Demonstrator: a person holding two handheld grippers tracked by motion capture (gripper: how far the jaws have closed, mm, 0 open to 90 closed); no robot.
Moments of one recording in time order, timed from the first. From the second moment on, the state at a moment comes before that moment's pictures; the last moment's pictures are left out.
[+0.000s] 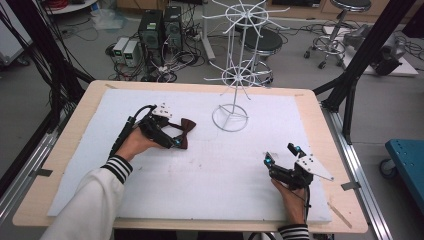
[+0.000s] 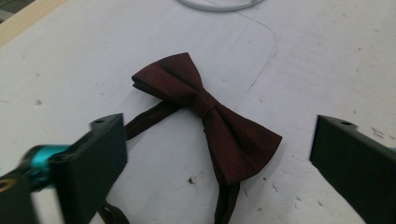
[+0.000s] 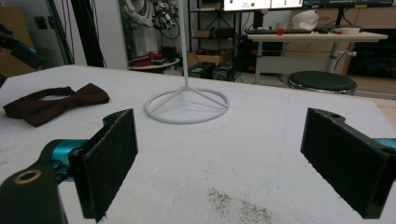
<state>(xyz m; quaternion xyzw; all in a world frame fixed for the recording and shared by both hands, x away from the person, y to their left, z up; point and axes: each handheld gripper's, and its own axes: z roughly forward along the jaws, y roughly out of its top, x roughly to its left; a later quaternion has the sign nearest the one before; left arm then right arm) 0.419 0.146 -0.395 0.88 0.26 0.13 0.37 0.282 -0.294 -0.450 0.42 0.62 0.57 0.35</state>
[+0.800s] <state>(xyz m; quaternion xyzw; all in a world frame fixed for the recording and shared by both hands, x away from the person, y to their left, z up) 0.431 0.135 -0.419 0.89 0.33 0.07 0.31 0.282 -0.294 -0.450 0.42 0.62 0.57 0.35</state>
